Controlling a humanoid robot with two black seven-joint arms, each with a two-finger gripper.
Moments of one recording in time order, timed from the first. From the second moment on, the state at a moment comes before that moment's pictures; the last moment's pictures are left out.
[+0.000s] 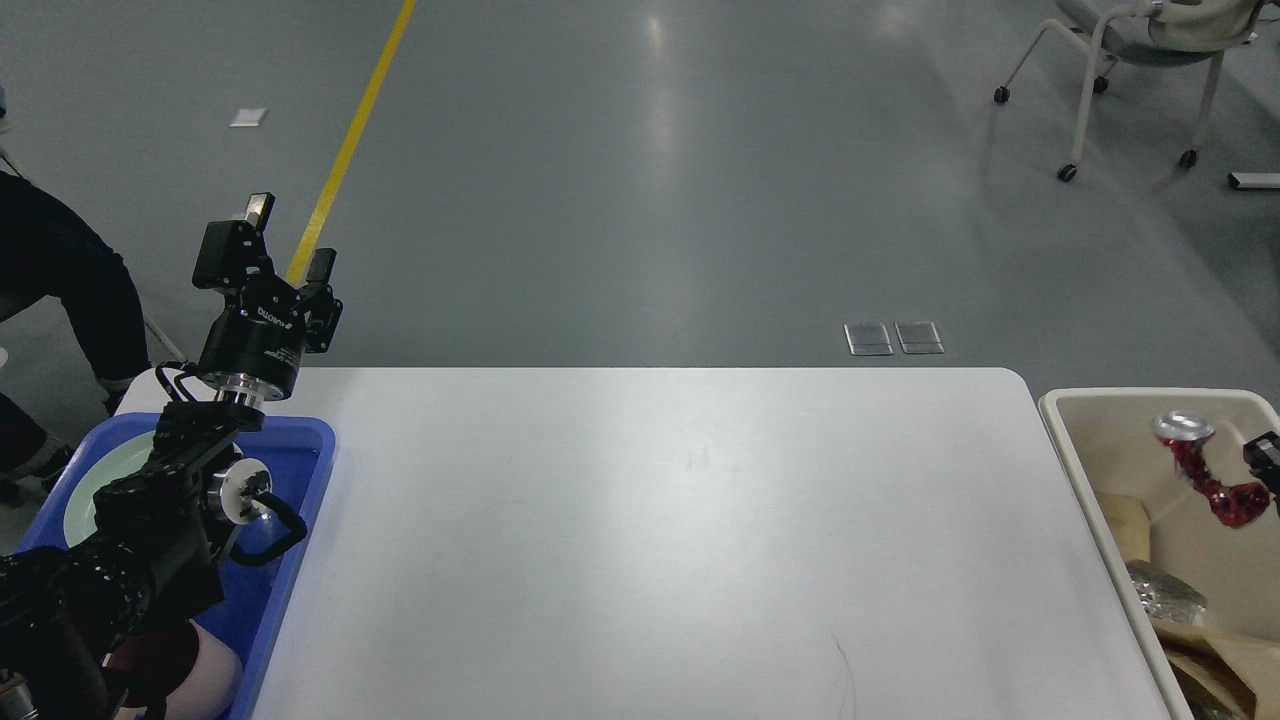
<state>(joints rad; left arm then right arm) -0.82 0.19 -0.39 -0.18 0.06 -0.40 -0.89 0.83 -0.61 -0.85 0.32 0.25 0.02 0.06</state>
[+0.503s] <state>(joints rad) -0.82 0.19 -0.39 -0.18 0.06 -0.40 -0.89 0.81 -0.56 -0.48 0.25 0.25 -0.04 0.08</state>
